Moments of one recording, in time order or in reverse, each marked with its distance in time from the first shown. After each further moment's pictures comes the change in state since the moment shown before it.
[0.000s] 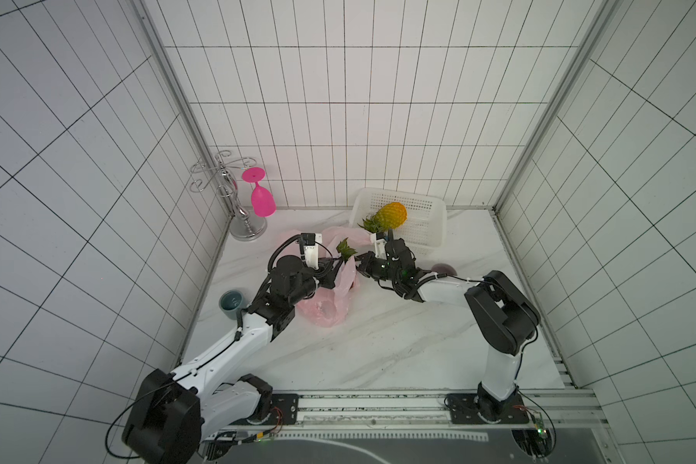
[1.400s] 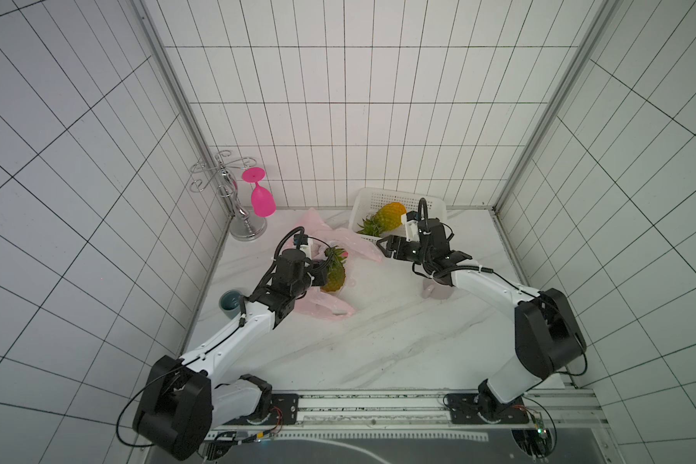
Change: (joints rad) left arm 0.076 0.074 0.064 -0.270 -0.199 0.064; right arm -0.245 -0.243 0.048 -0.480 0.093 -0.514
